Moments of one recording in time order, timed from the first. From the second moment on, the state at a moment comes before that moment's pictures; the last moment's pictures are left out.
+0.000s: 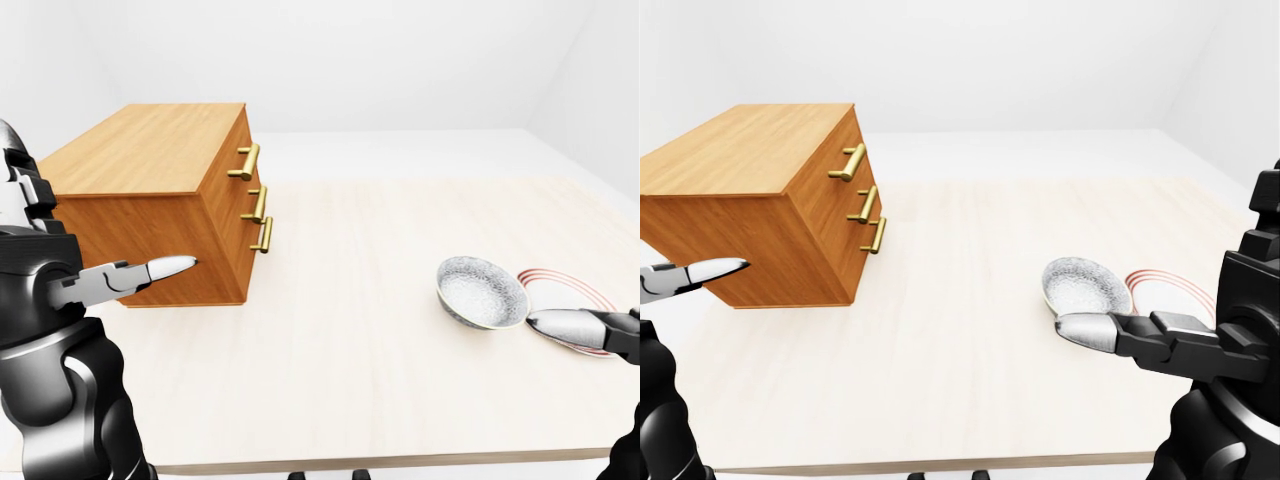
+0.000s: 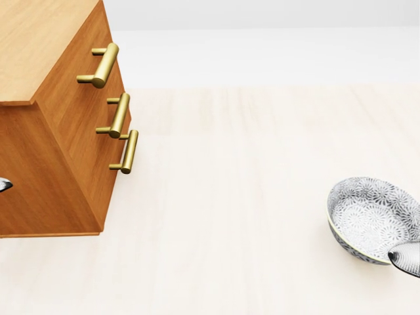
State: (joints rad) left arm -0.16 0.21 0.42 -0.72 -0.21 0.09 0.08; right arm -0.04 -0.20 -0.55 -1.02 0.26 0.09 0.07
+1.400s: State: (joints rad) left arm -0.16 0.21 0.42 -0.72 -0.20 0.09 0.09; right arm -0.04 -0.19 -0.55 -1.01 0.25 0.09 0.07
